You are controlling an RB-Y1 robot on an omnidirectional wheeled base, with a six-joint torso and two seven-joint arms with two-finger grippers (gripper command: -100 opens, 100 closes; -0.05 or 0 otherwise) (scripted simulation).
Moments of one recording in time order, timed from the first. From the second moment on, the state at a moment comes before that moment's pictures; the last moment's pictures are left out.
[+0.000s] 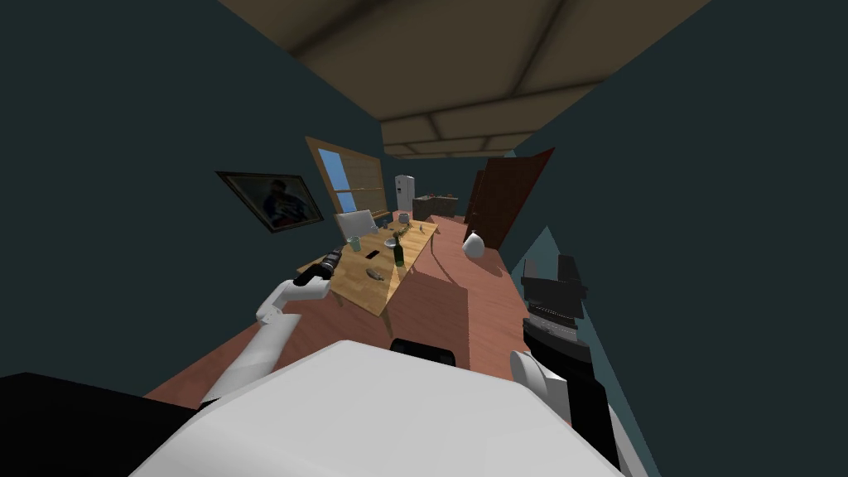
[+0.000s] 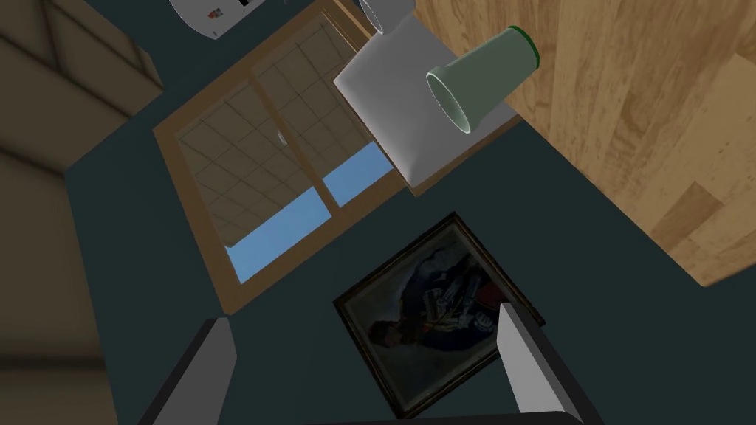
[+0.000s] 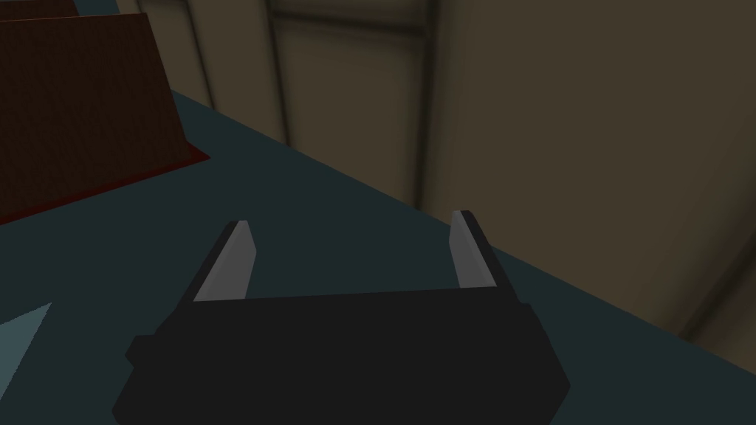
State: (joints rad) left arm 0.15 0.45 0.43 -1.75 0.10 0.42 -0.20; right arm 0.55 -0.03 -0.07 -2.37 -0.03 -0.46 -0.03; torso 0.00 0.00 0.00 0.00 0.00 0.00
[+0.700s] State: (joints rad) left arm 0.10 0.49 0.48 -1.68 0.14 0.59 -0.26; right arm 0.55 -0.03 -0.07 -2.37 -0.03 -0.46 -0.03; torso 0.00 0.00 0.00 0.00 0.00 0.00
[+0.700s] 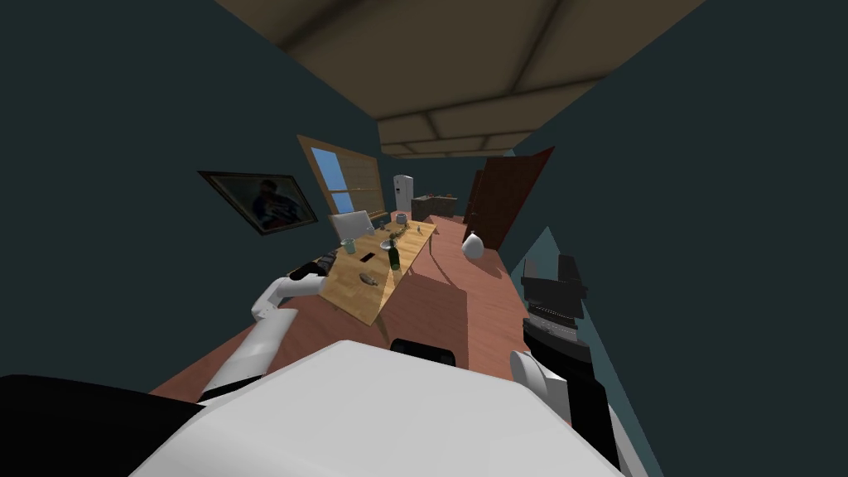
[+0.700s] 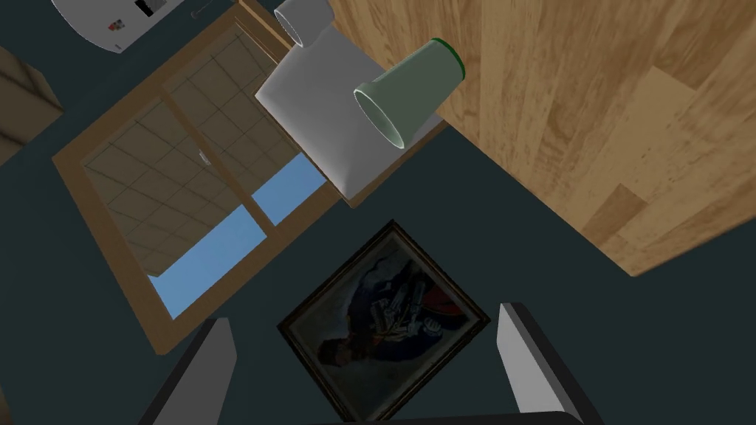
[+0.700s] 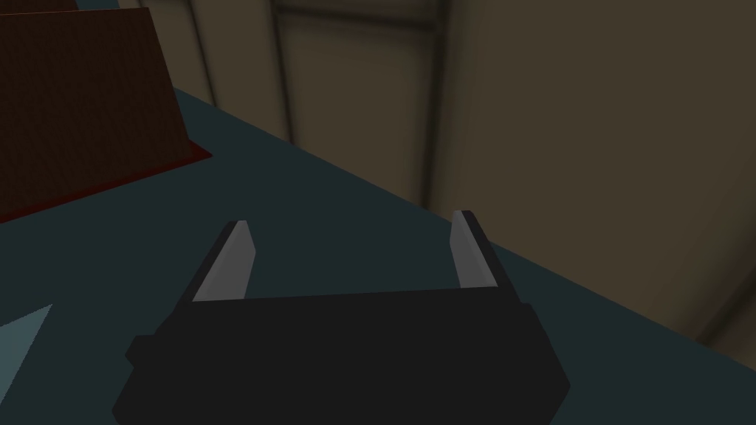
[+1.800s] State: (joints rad) left arm 0.05 0.50 0.54 -1.54 0.19 0.88 -0.37; right arm 0.55 -0.03 -0.07 -2.37 -0.03 -0.46 -0.03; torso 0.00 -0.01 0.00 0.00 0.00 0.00
